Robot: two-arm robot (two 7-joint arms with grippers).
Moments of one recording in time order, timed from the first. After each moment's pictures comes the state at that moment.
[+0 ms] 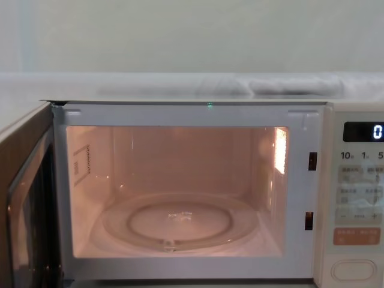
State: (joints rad) left arm 0.27 0.24 0.04 -1.85 -0.25 -0.02 -0.02; right arm -0.28 0.08 -0.06 -1.93 0.07 0.00 0.09
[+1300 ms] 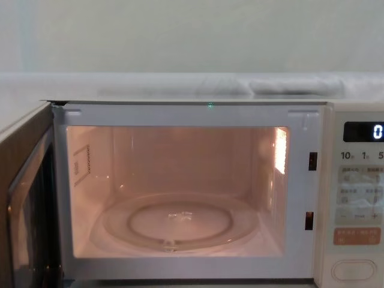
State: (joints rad) left arm 0.27 0.24 0.04 -1.85 -0.25 -0.02 -0.02; right arm -0.28 0.08 -0.06 -1.93 0.06 0.00 0.09
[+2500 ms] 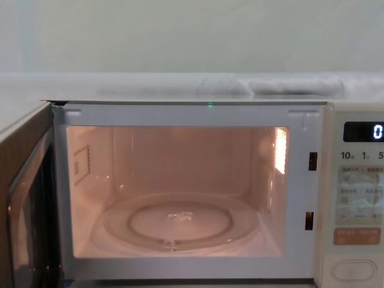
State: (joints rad) left arm 0.27 0.24 0.04 -1.85 -0.25 -0.02 -0.02; right arm -0.28 0.08 -0.06 -1.93 0.06 0.00 0.09
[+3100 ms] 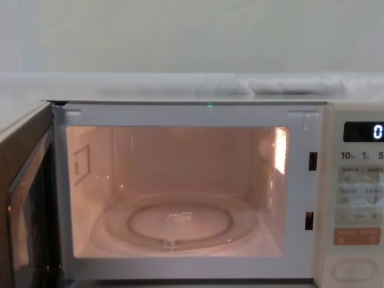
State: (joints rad) left arm 0.27 0.24 0.04 -1.85 -0.25 -0.02 -0.02; right arm -0.28 0.08 -0.06 -1.93 0.06 0.00 0.09
